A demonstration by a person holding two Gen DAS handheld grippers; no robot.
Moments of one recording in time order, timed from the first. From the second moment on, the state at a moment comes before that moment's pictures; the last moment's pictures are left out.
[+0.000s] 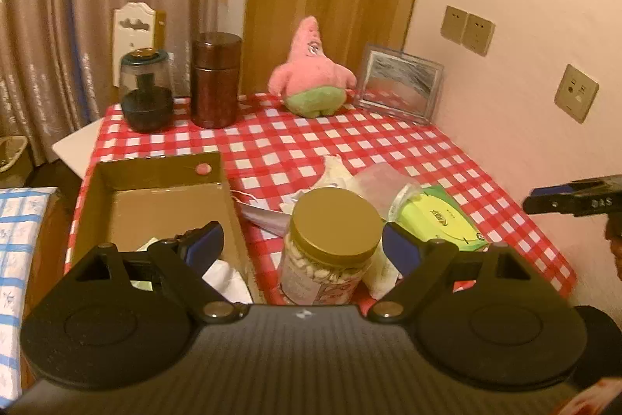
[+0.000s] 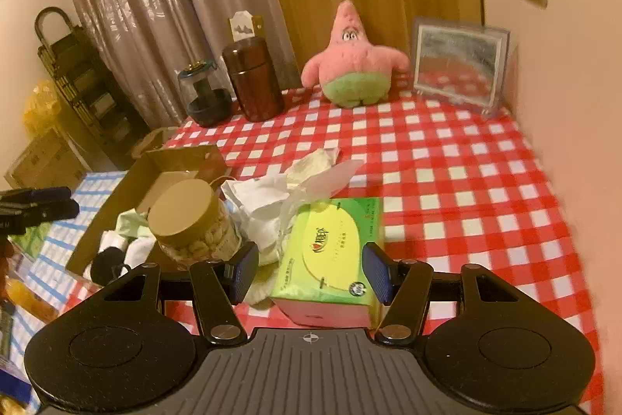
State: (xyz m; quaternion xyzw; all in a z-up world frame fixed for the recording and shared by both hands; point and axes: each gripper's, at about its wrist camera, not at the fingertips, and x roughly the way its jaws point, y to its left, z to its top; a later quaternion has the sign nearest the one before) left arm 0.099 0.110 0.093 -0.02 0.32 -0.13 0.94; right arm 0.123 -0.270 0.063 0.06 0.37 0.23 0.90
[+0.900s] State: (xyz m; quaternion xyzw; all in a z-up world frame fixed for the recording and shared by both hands) left arm 0.246 0.087 0.062 0.03 0.38 -0.22 0.90; right arm 0.295 -0.203 -0.016 0.09 0.47 0.20 0.86
